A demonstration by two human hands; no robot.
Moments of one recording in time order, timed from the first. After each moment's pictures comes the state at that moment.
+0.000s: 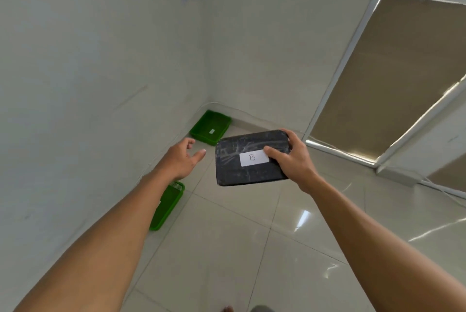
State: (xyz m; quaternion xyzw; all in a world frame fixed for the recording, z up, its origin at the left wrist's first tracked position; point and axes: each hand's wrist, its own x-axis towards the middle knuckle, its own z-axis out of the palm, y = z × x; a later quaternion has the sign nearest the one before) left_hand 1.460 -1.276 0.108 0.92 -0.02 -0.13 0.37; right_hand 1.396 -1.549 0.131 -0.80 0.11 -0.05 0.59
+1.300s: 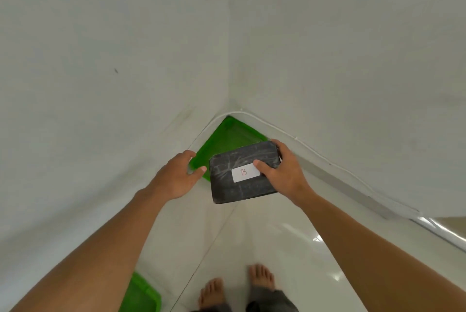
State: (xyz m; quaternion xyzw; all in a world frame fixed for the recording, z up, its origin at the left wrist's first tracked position) left_hand 2.223 -1.292 -0.313 0.92 0.07 -0.24 0.32; right_hand 2.221 -1.555 -0.296 -0.82 0.13 0.13 0.54
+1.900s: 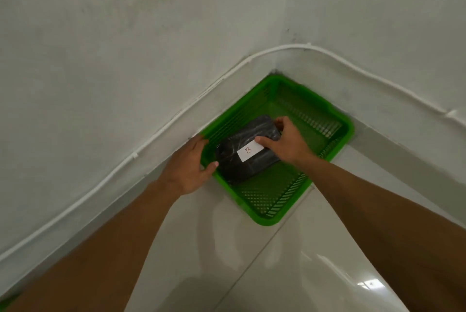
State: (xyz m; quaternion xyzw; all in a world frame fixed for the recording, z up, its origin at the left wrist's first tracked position) left_hand 2.309 -1.258 -0.737 0.96 0.03 -0.11 0.24; right_hand 2.408 -1.496 -0.739 -0.84 0.01 0.21 0.50
